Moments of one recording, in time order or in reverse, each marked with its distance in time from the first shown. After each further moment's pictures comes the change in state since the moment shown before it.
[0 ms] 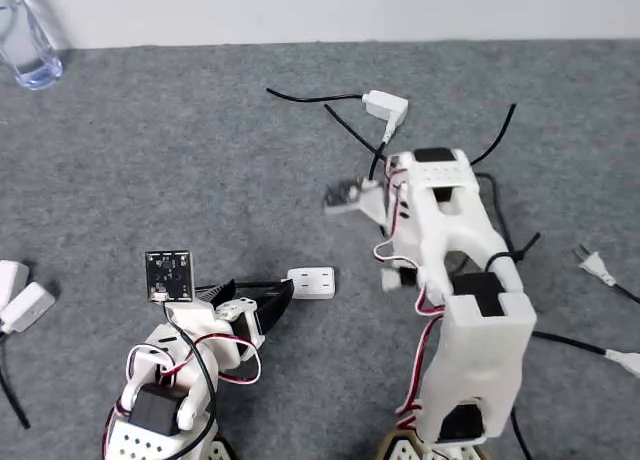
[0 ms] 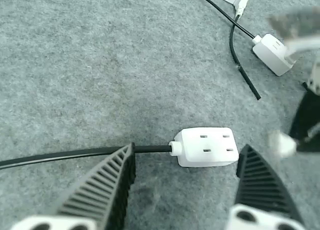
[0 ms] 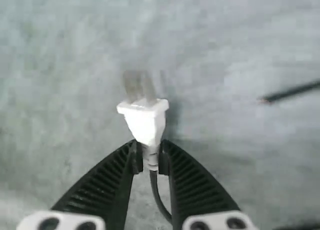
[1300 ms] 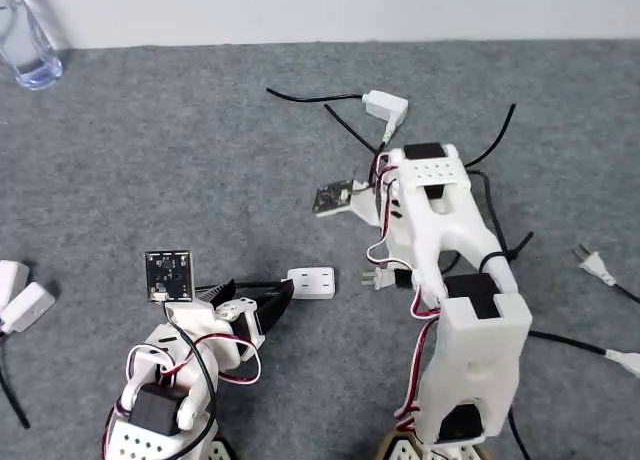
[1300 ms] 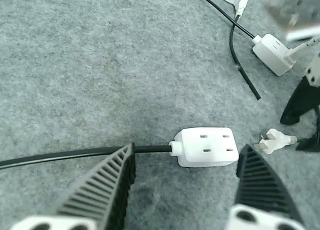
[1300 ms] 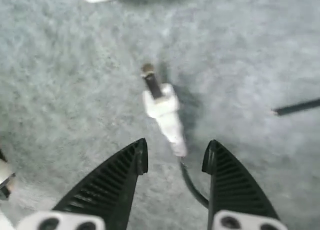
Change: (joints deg) left arm 0.0 0.0 0.0 0.0 0.0; right arm -1.4 -0.5 1.3 5.4 5.2
